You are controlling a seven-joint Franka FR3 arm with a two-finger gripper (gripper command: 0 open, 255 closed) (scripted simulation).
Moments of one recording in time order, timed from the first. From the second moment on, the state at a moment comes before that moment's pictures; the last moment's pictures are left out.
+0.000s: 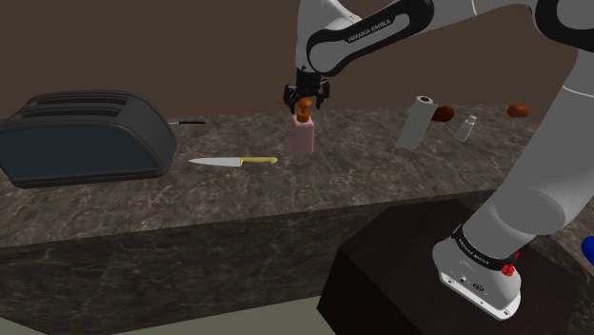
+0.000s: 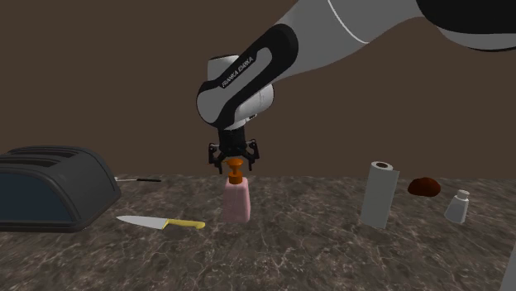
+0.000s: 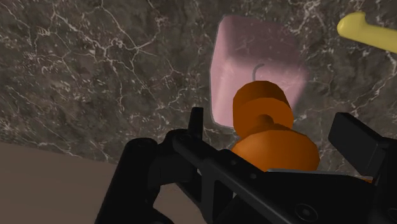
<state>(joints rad) -0.03 0.19 0.25 -1.94 -0.23 2.22 0.68</state>
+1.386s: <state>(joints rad) -0.03 0.16 0.26 -1.88 -0.21 2.14 0.66</state>
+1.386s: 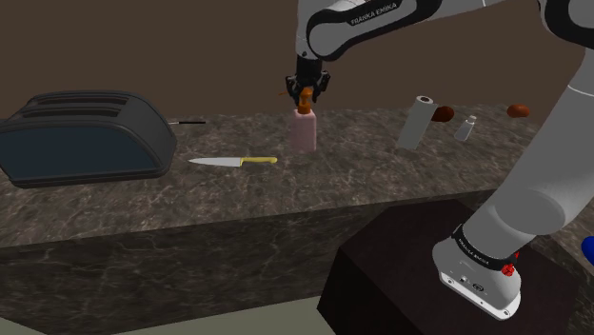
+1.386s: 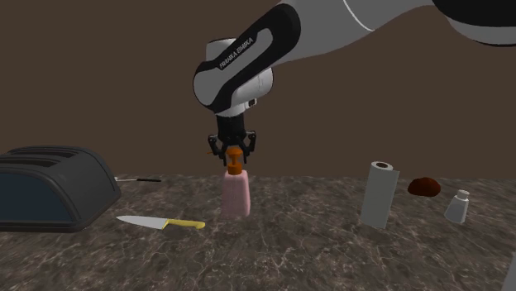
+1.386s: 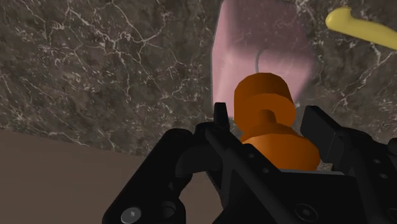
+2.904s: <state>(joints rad) -0.03 0.12 0.26 -1.62 -0.18 1.84 0.61</state>
